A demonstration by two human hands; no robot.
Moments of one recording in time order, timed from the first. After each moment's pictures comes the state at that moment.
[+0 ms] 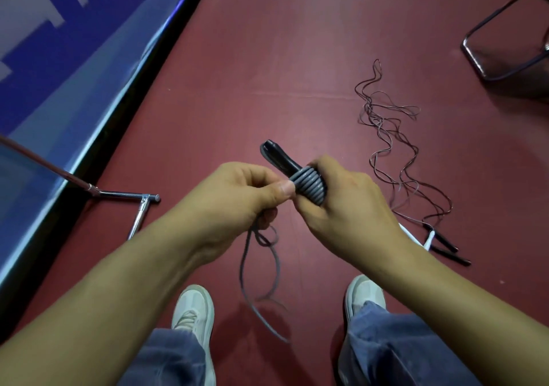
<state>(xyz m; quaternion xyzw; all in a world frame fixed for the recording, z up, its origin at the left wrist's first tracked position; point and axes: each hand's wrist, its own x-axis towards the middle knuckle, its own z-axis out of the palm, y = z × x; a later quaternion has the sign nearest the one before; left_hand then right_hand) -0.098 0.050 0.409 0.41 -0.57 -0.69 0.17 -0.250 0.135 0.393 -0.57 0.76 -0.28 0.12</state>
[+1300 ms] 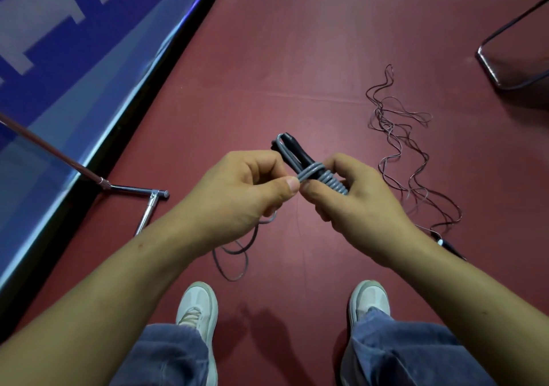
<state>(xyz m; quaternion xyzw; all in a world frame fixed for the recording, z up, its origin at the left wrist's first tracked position) -0.080 0.044 0.421 0.34 -0.72 -0.57 0.20 -0.250 0.126 0.399 -0.46 0.66 -0.45 0.38</state>
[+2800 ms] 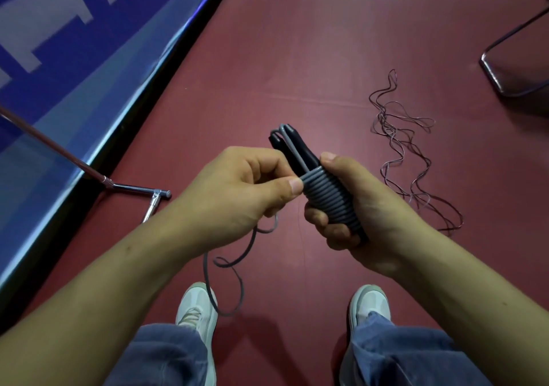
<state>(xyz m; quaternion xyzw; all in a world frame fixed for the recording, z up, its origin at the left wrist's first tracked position) -0.070 0.045 0.438 0.34 -0.73 -0.56 0.19 -0.245 0.126 0.415 -0.26 0.53 -0.47 0.66</state>
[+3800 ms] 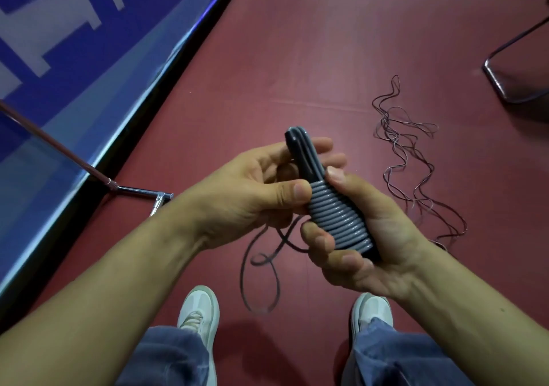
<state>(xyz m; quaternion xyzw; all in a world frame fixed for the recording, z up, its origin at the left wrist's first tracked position) -0.076 0.034 0.431 0.22 -0.60 -0.76 0.14 -0.242 0.135 0.420 -0.15 0.27 -0.43 0.85</state>
